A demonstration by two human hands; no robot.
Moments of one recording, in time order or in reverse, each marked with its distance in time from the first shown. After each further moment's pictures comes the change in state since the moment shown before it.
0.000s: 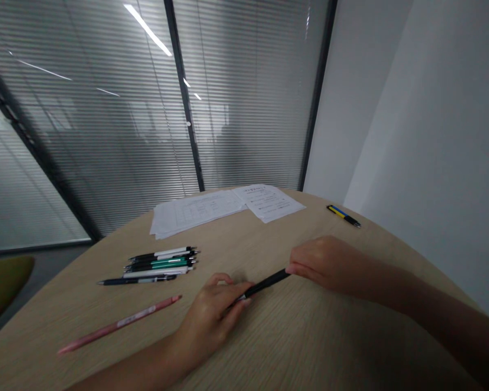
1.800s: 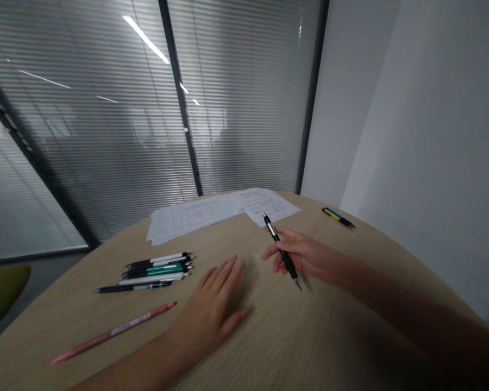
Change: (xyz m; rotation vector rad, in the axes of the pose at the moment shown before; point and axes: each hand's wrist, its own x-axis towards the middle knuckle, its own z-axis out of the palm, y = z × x) left_hand -0.002 -0.010 -0.001 0.415 -0.292 -0.102; right_hand 0.030 0.030 0.048 1.862 0.023 0.127
